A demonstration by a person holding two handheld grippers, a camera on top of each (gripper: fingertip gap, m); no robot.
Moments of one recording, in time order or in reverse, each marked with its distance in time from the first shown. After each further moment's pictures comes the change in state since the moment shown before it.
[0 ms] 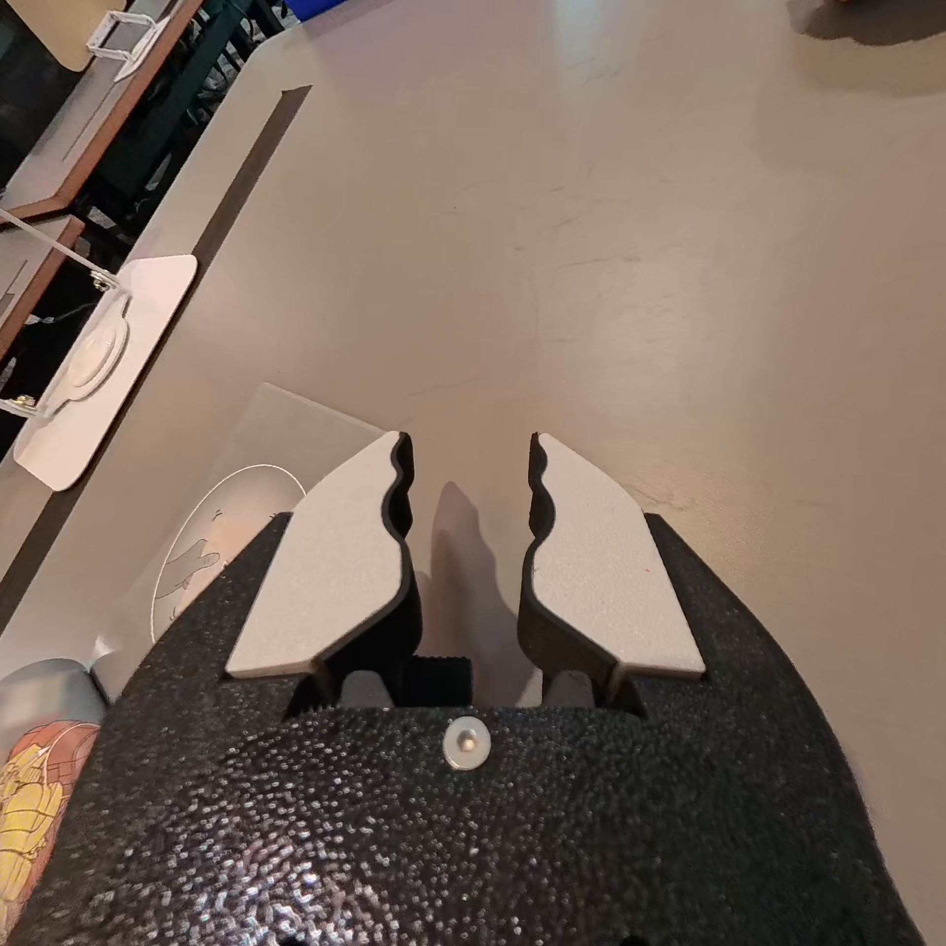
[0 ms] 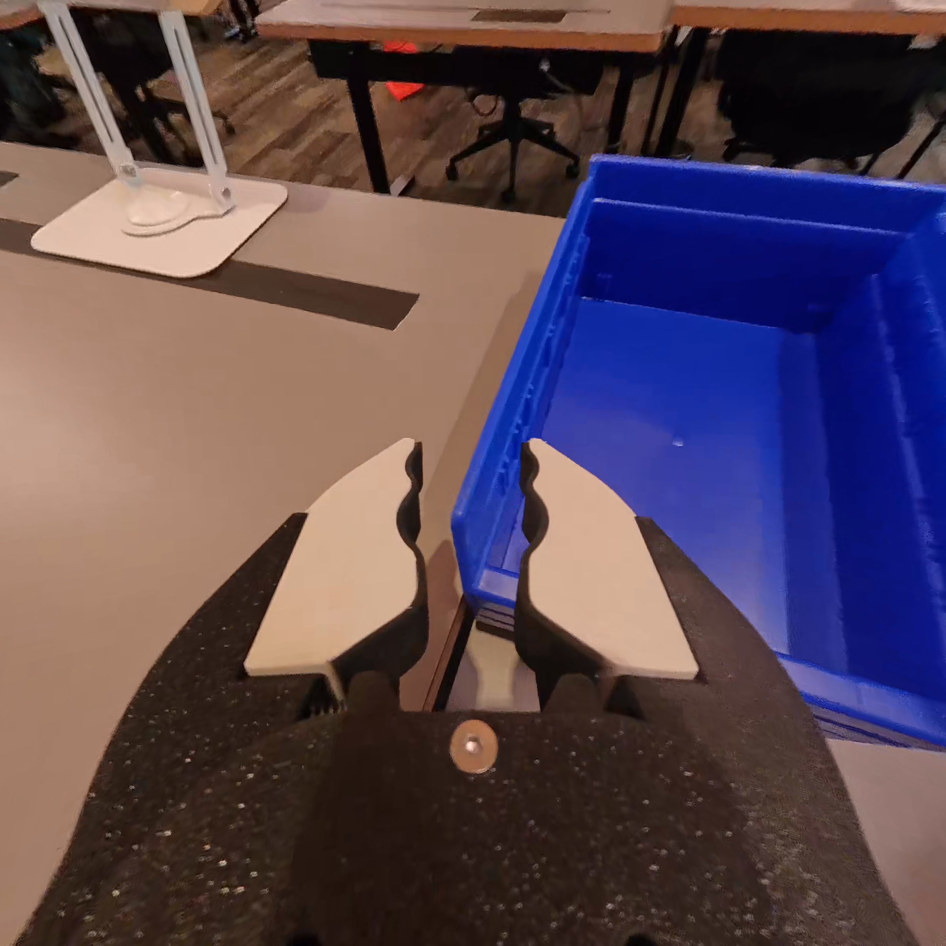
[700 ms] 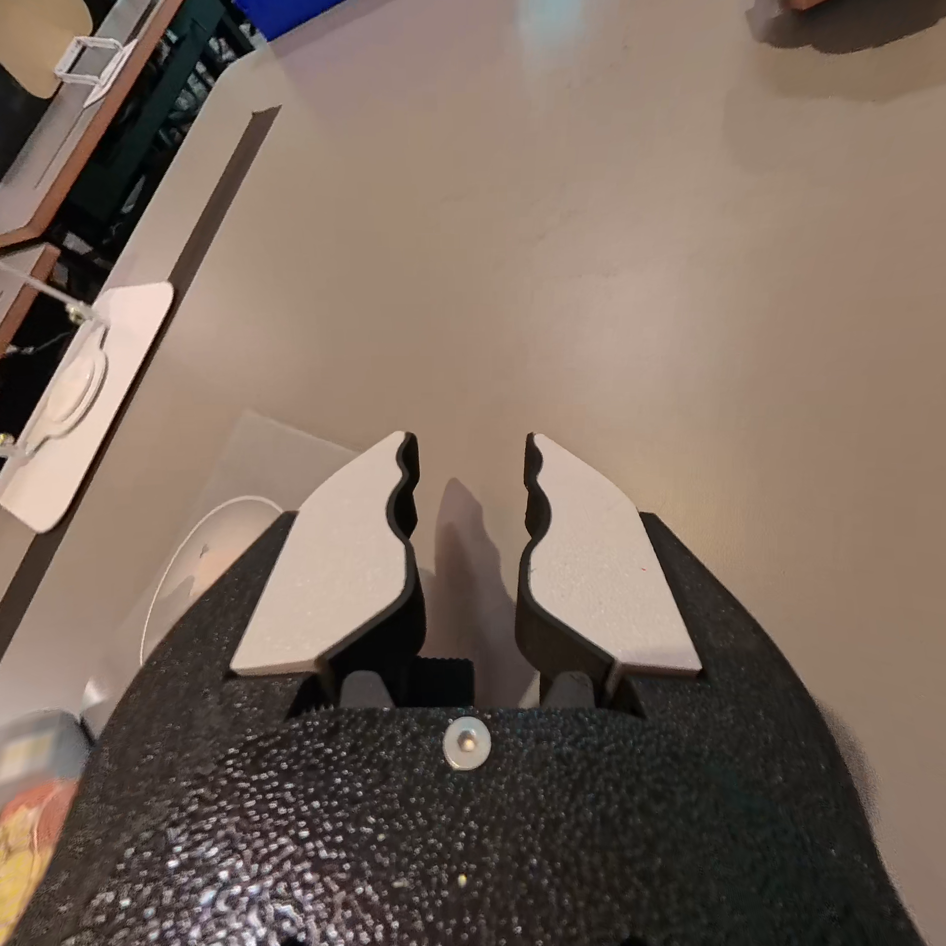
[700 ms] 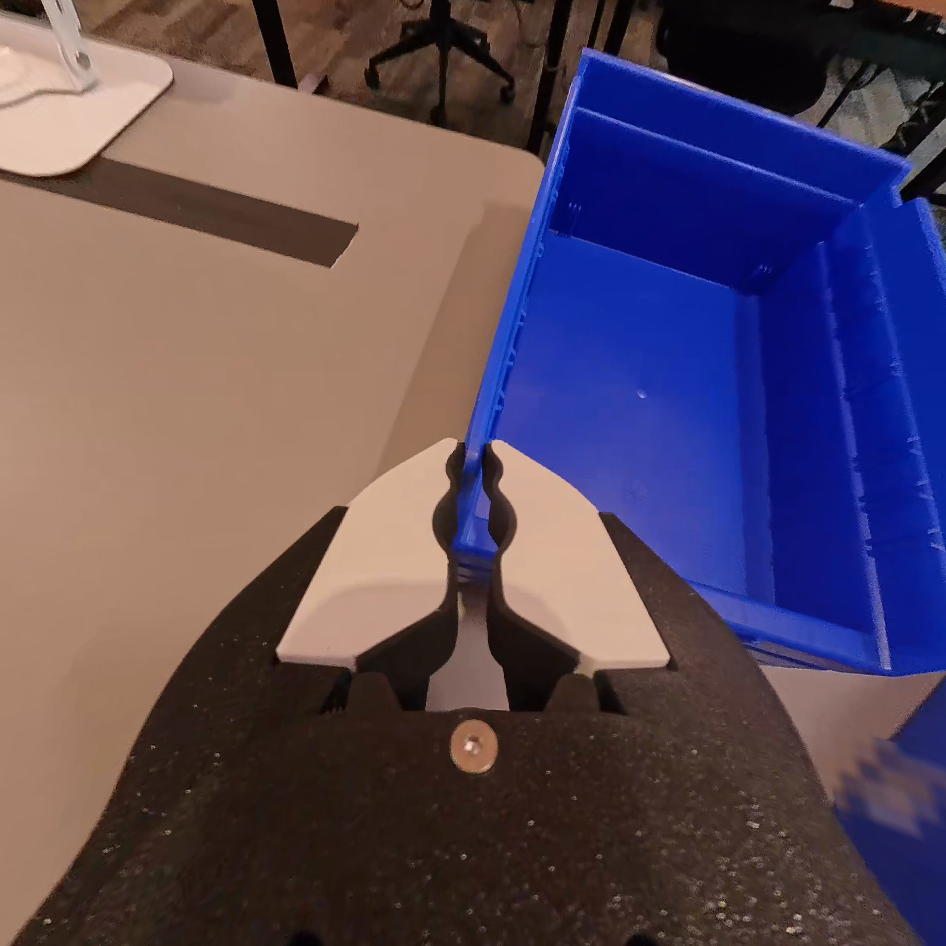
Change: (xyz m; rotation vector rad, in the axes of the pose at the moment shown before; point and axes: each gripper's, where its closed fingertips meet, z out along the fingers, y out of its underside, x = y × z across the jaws) left arm 0.006 -0.007 0.006 0.010 0.043 0.043; right arm 0.009 0.018 0.005 -0.122 0.161 -0.084
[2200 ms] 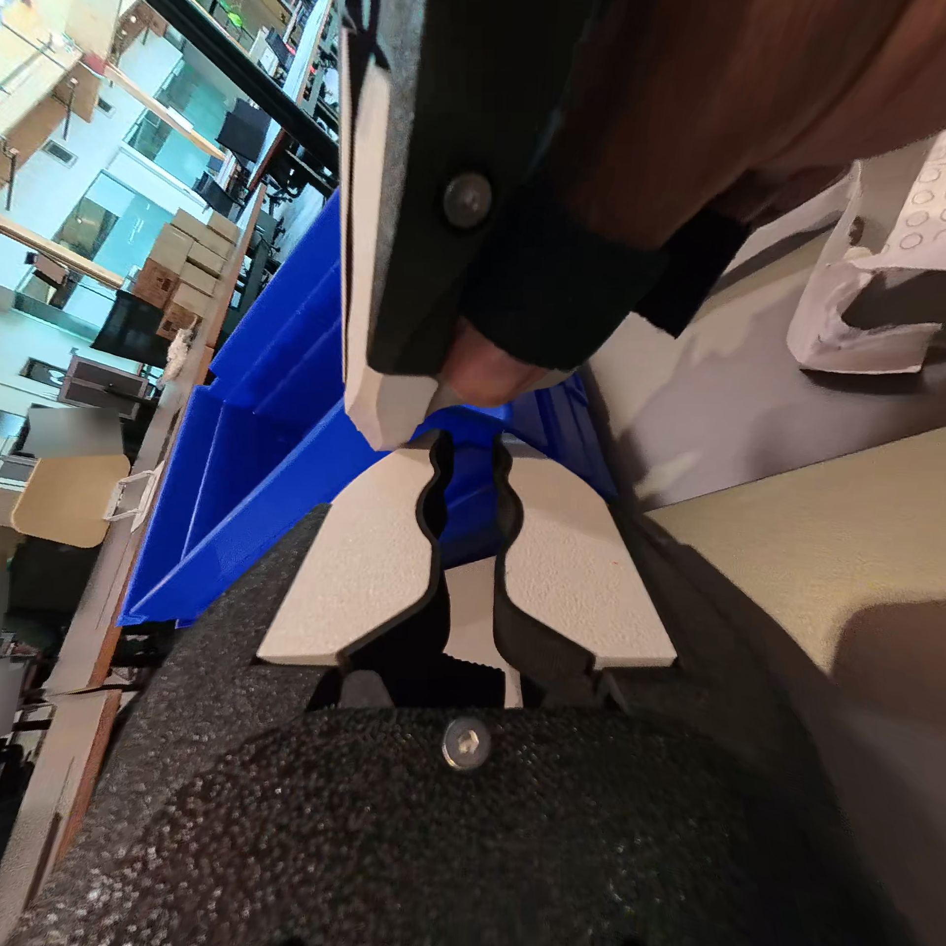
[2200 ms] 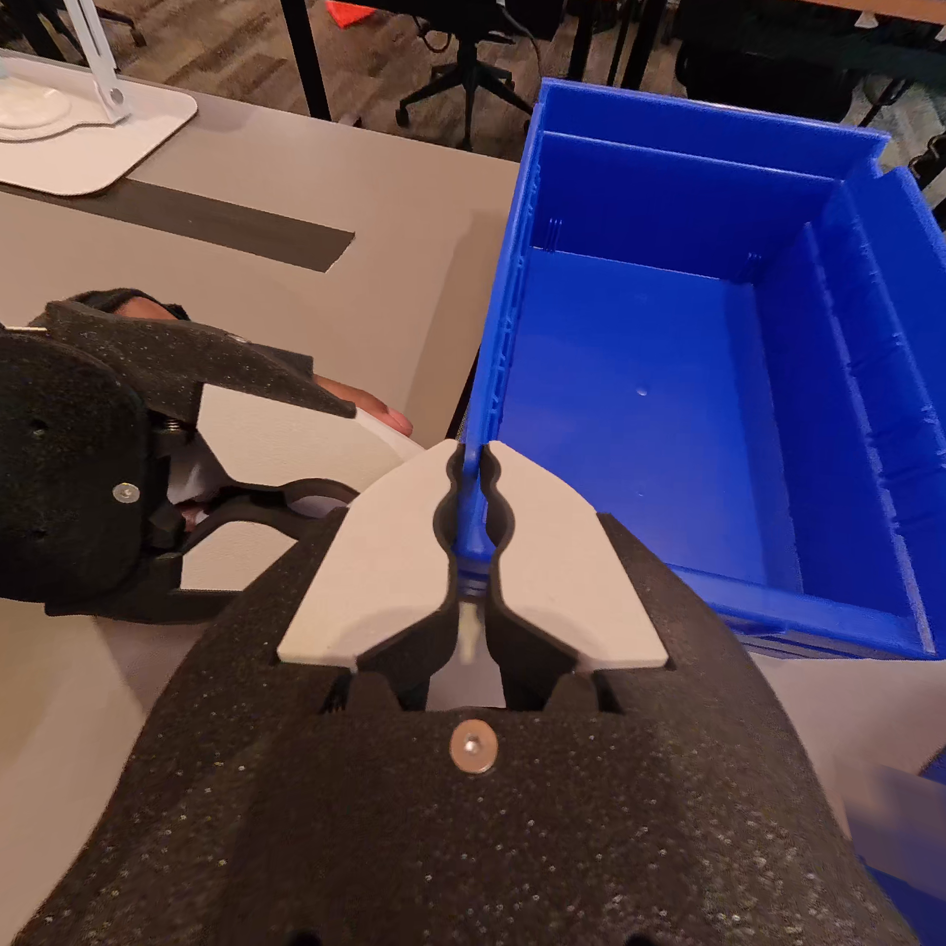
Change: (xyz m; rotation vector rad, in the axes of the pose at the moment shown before) left arm -0.013 -0.306 0.366 0.321 0.125 0.433; right arm 0.019 0.007 -0.002 0.055 -0.061 0.023
